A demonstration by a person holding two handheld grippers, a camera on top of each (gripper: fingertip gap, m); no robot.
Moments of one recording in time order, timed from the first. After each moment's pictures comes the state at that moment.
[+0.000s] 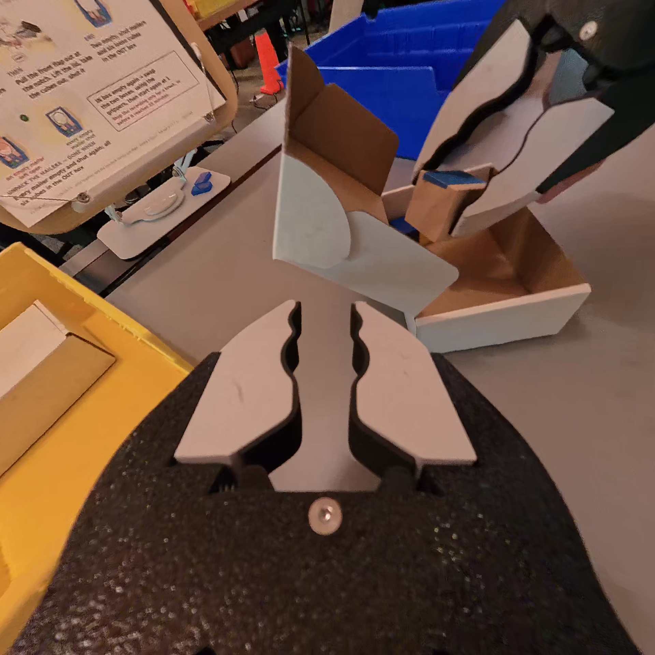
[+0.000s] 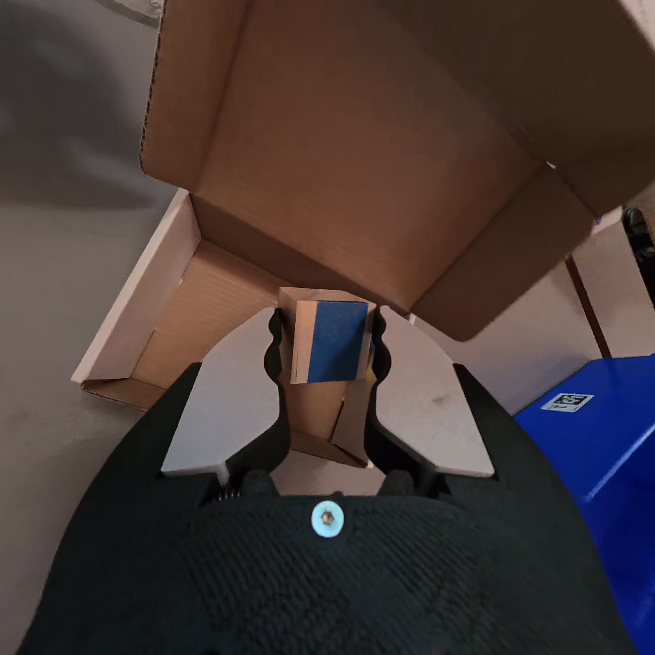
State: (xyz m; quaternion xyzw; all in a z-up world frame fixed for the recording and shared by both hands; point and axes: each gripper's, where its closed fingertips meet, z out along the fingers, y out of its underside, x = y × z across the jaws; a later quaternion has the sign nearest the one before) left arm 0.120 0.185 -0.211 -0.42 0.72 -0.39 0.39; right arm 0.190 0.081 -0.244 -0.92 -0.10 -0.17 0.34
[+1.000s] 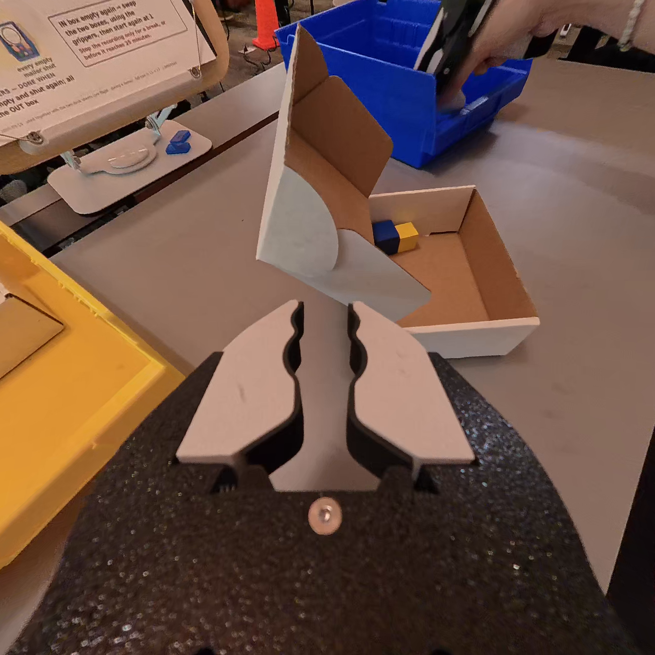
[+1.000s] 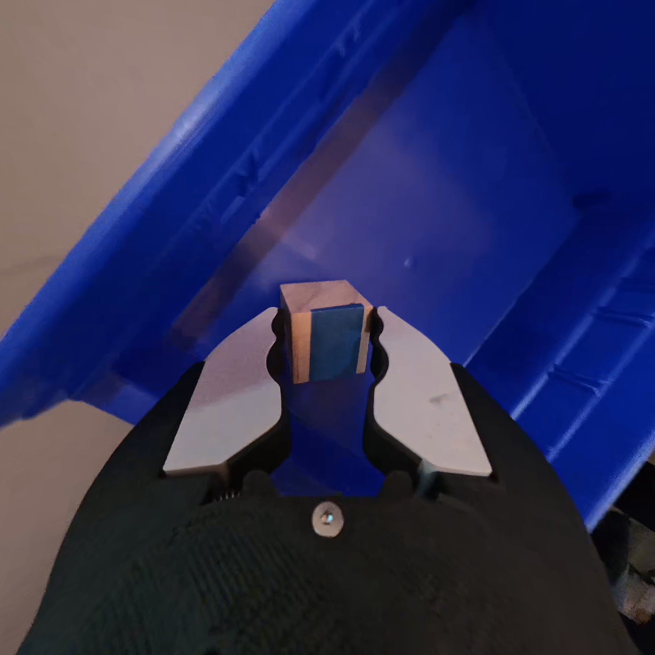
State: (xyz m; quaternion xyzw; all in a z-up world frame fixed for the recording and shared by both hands) left arm 0.118 0.172 -0.210 -0.48 0.70 -0.41 0.33; right arm 0.440 -0.048 -0.286 -0.96 0.19 -0.17 0.14
